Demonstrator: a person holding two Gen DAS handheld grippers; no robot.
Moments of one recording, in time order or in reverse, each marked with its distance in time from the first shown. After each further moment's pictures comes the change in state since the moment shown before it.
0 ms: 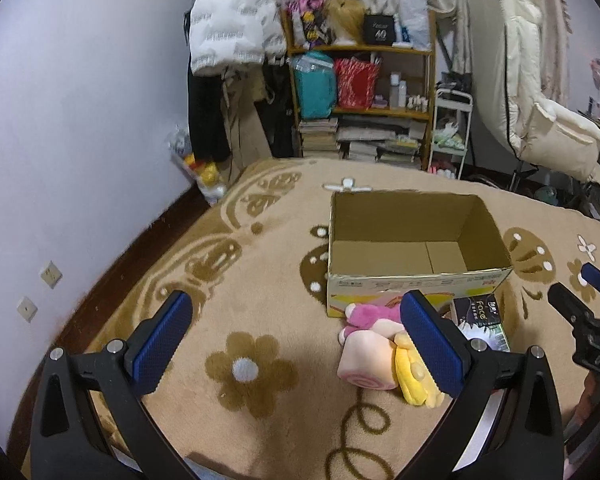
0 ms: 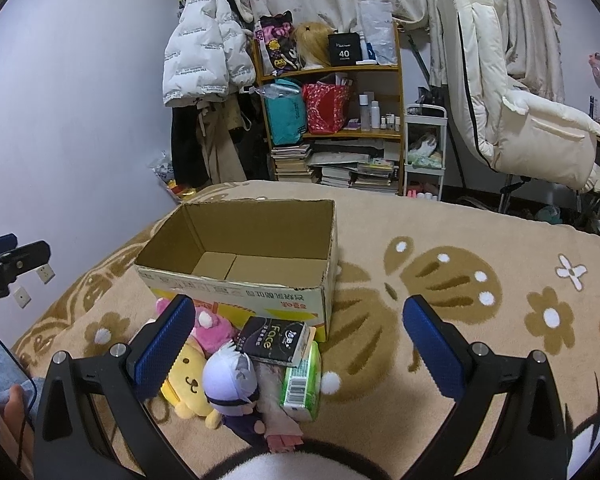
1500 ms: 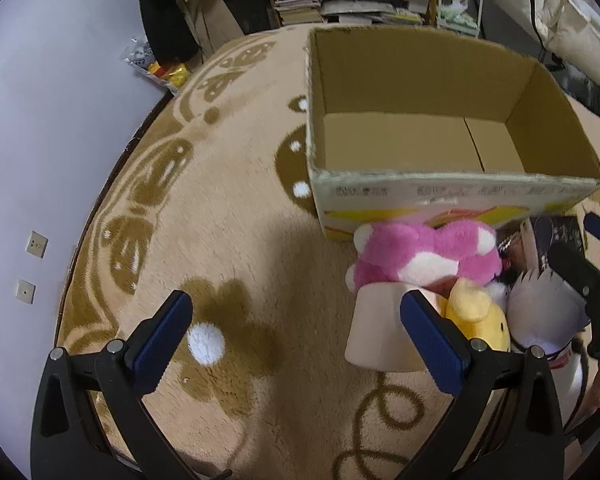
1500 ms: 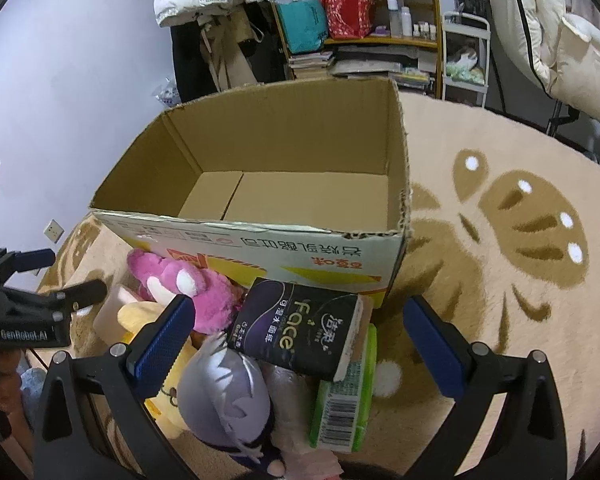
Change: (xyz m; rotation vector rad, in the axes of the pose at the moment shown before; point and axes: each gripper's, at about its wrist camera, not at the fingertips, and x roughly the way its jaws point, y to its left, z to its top) left arm 0.147 -0.036 -0.024 0.123 0.442 0.022; right arm 0.125 0.007 -0.015 0.035 0.343 0.099
